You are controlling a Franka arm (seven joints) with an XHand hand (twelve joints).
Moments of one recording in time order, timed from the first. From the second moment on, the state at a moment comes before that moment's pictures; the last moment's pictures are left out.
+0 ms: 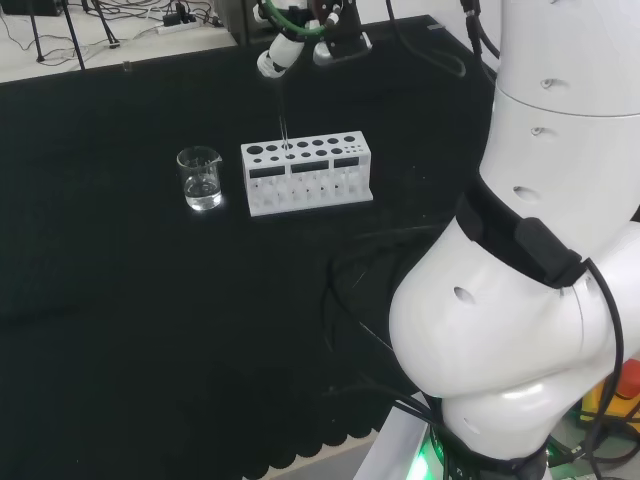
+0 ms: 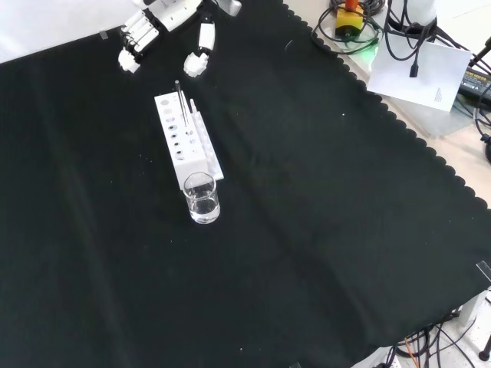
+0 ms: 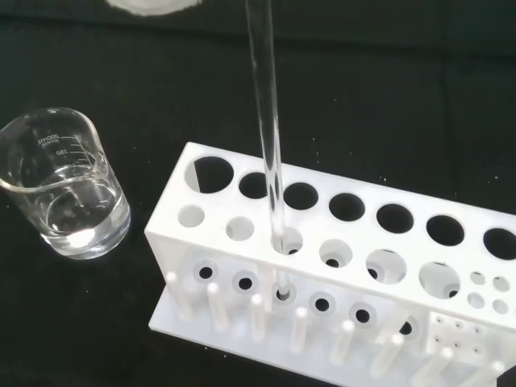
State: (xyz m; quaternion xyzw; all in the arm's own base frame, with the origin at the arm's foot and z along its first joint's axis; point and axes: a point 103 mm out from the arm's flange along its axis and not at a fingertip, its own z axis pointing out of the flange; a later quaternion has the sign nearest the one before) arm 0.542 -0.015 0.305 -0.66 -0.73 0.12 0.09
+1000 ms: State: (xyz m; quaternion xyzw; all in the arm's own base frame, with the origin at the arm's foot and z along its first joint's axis) arm 0.542 -0.014 0.269 -0.66 -0.73 0.12 0.09
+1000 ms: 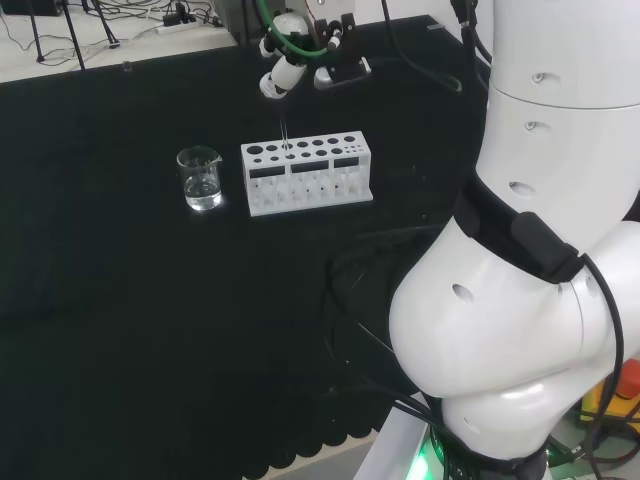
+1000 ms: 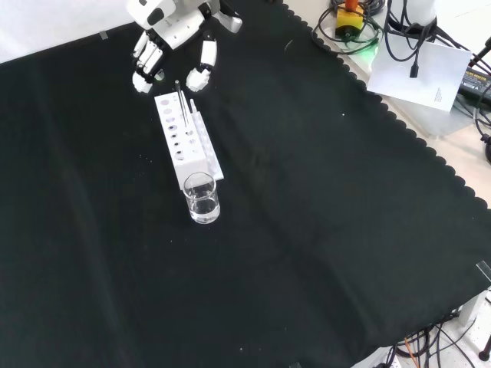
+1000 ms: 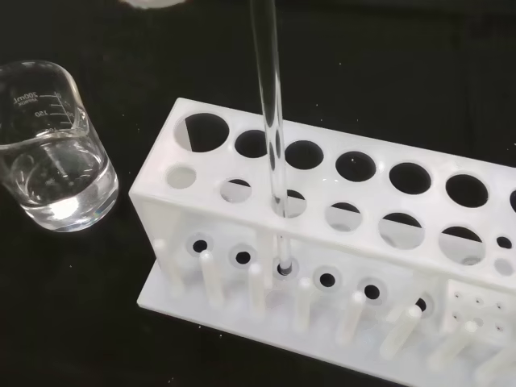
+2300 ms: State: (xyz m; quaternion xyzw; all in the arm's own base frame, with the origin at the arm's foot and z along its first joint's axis) arm 0.552 -0.008 0.251 -0.65 -0.74 0.13 0.09
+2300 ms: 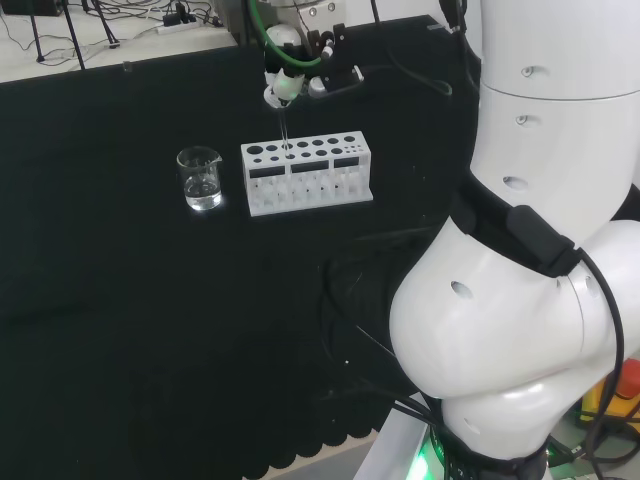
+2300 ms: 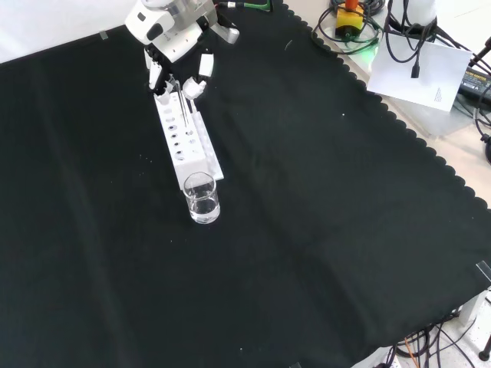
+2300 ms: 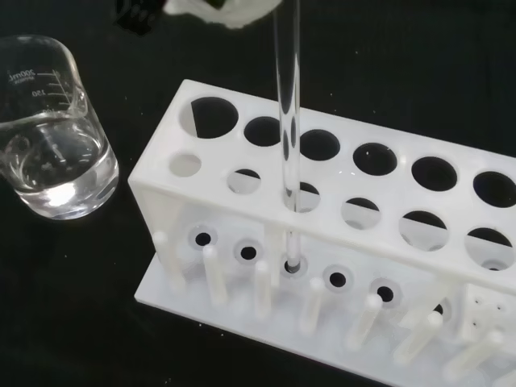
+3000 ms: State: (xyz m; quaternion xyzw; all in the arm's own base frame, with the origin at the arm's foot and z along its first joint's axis) arm 0.556 -0.003 0.251 -0.65 -0.75 0.11 0.09
